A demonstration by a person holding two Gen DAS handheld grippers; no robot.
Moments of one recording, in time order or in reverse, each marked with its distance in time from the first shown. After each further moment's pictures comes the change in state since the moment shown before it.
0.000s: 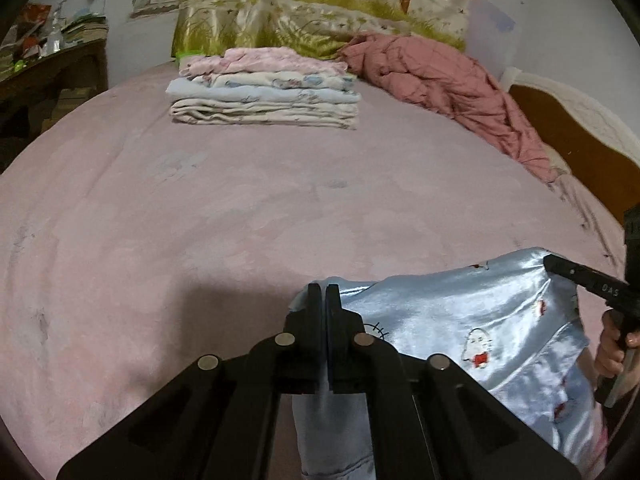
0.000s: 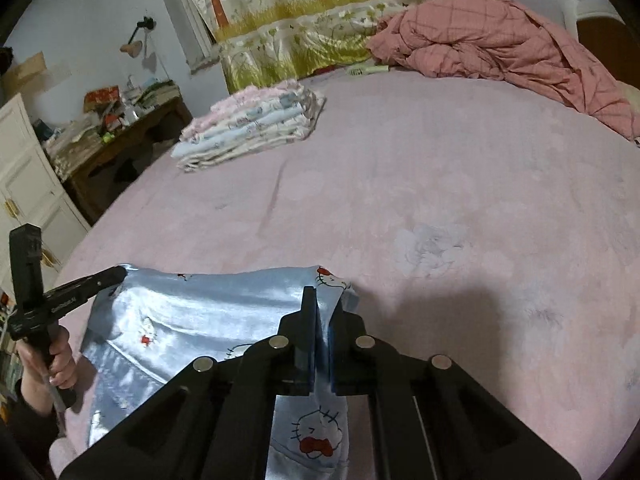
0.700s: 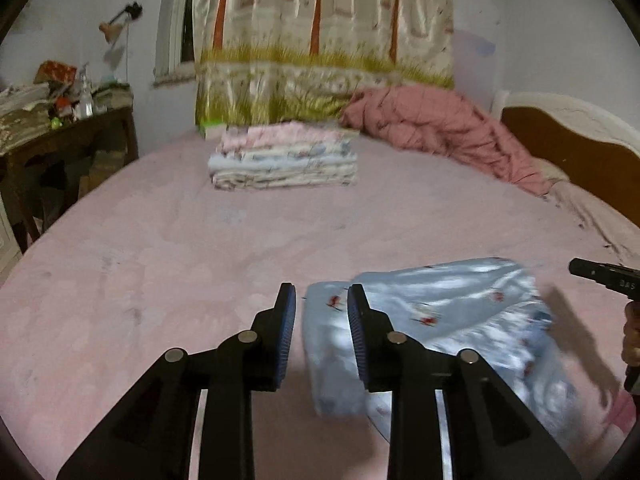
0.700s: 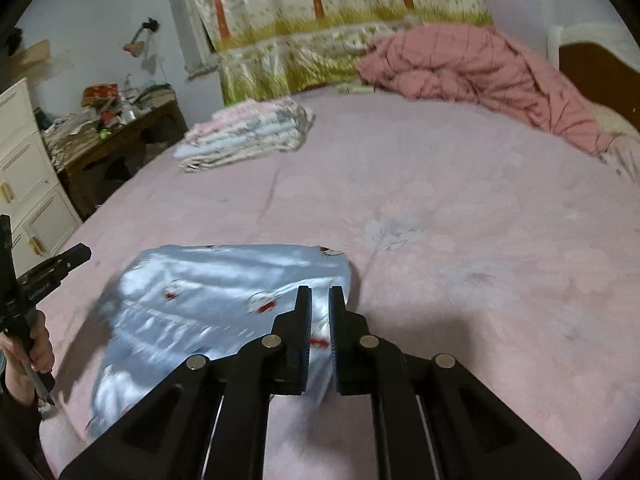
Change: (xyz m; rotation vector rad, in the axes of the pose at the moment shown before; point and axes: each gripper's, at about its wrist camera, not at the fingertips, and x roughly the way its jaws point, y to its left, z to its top) left arm -0.131 -0.024 -0.044 0.089 -0.235 0.084; right arm -0.094 0.013 -0.043 -0.043 -0.083 -0.073
